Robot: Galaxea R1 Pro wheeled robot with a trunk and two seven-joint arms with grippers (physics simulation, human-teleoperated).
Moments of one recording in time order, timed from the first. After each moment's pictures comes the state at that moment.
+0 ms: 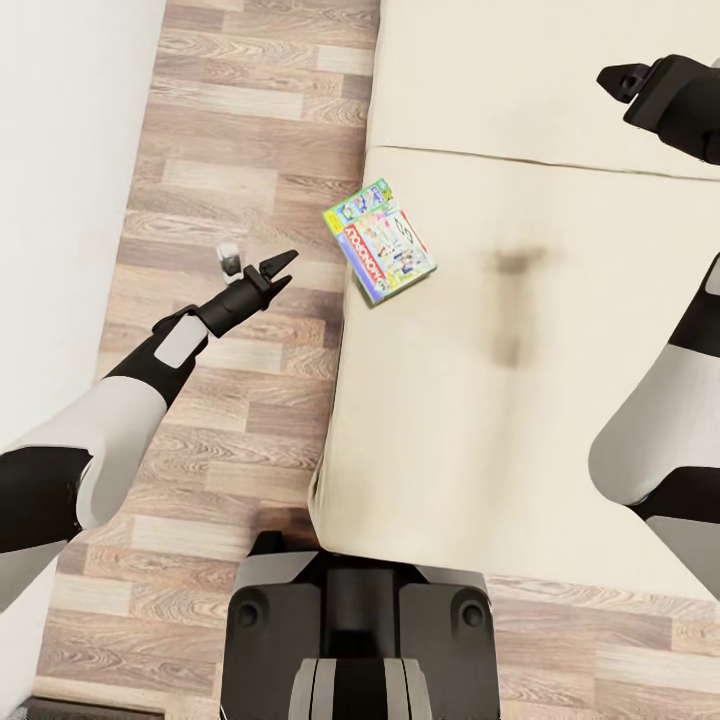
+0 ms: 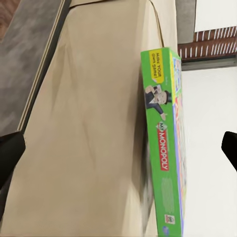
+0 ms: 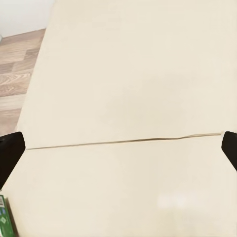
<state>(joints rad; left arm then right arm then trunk) -1.44 0.09 -0.11 -0.39 0.89 0.40 -0.85 -1.48 -0.09 -0.22 -1.61 -0.24 1.04 0.05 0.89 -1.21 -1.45</state>
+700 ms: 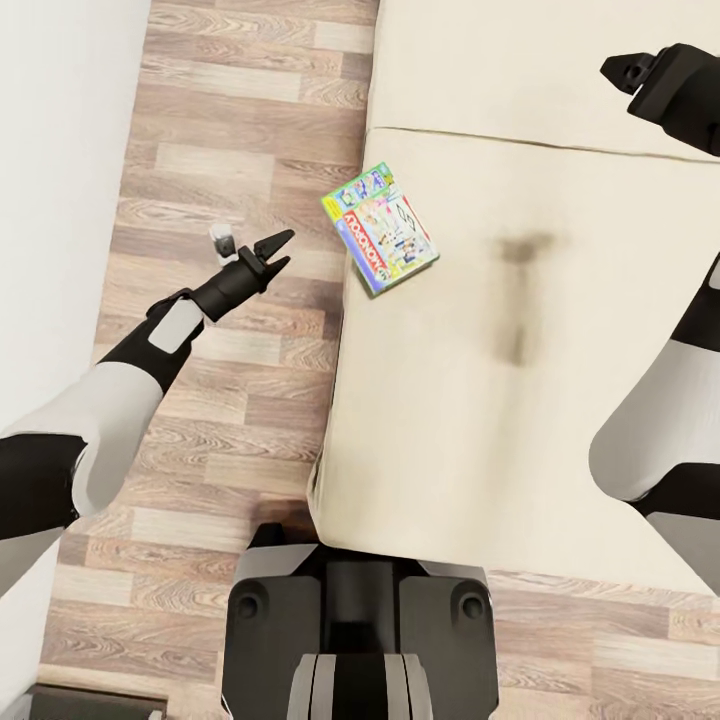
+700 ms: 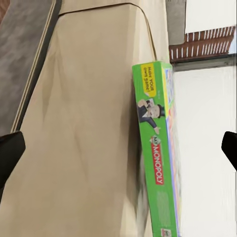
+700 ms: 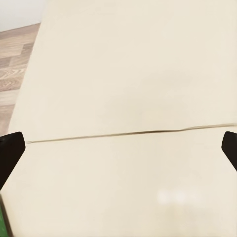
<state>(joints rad) -1.49 0.09 -0.11 -0.39 0.89 0.41 -0.88 -1.50 -0.09 -0.22 -1.61 -0.24 1.04 0.05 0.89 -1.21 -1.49</state>
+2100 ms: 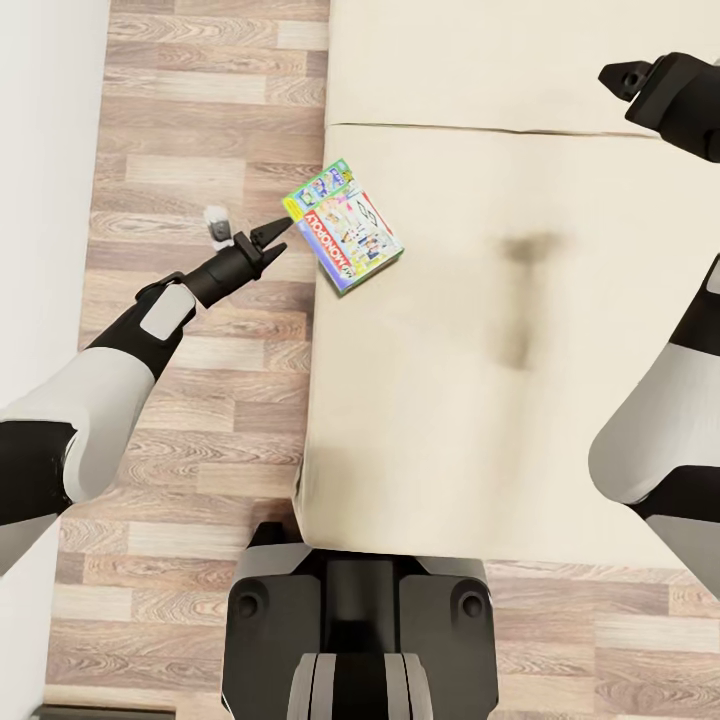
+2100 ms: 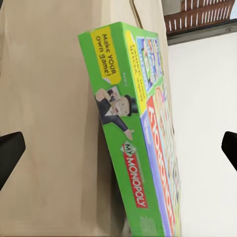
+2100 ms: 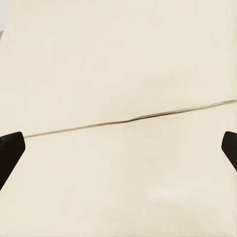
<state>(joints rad) -1.53 0.11 -0.11 -0.39 0.82 0.41 -0.90 -1.48 -0.09 -0.22 -1.61 -0.24 1.04 0.05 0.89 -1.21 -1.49</state>
